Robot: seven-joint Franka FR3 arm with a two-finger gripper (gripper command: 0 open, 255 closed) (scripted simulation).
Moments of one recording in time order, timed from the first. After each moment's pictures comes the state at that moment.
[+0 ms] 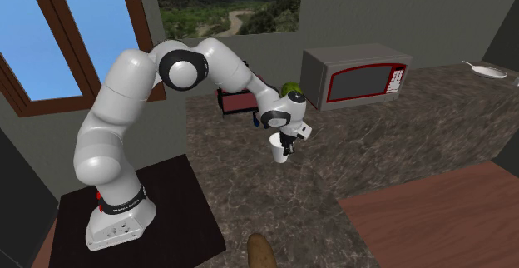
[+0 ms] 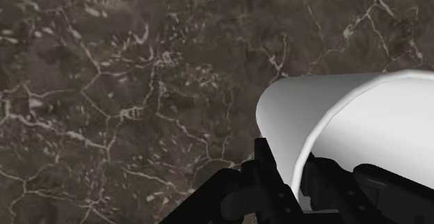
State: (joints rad) arm -0.01 0.64 -0.06 -1.81 0.40 2.46 -0.12
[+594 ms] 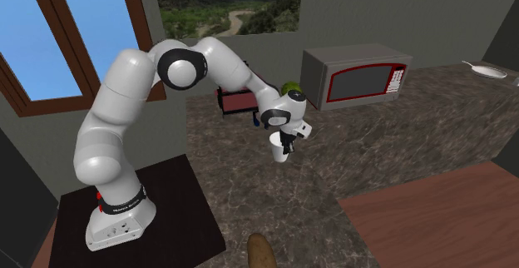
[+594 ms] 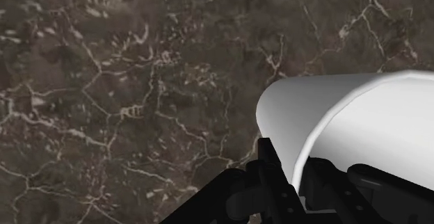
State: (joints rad) arm -0.01 0.63 -0.06 -1.81 0.40 2.45 -0.12
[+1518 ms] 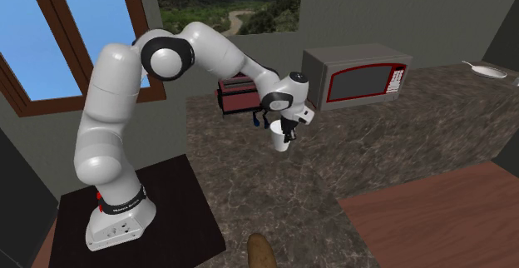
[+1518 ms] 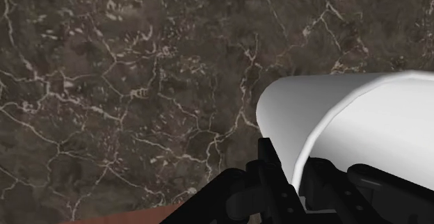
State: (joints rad) arm 0.00 0.50 -0.09 -1.82 0.36 2.33 -0.07
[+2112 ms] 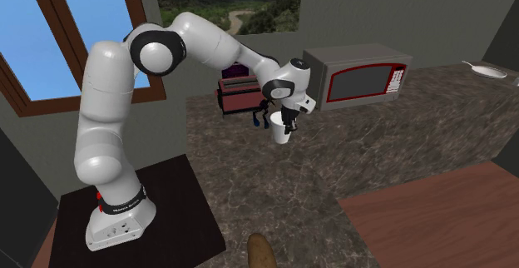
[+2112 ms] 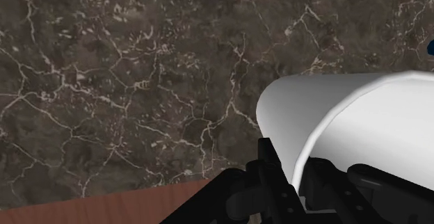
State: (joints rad) arm 0.01 0.43 -0.10 -1.79 0.33 2.24 -0.04
